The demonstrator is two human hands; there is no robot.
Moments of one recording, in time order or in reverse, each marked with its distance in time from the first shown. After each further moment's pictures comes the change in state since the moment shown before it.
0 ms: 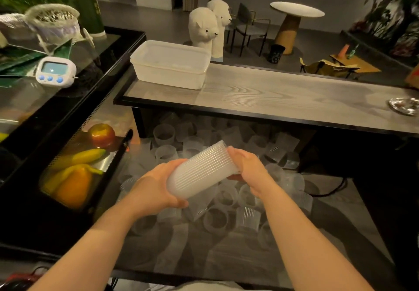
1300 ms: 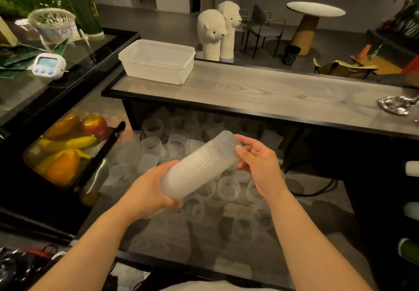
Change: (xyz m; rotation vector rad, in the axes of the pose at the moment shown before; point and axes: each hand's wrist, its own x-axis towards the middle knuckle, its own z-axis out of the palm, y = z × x) left_hand -0.026 0.069 0.063 0.009 0.093 -0.097; right_hand -0.053 -0.001 -0.102 0.139 0.003 -0.322
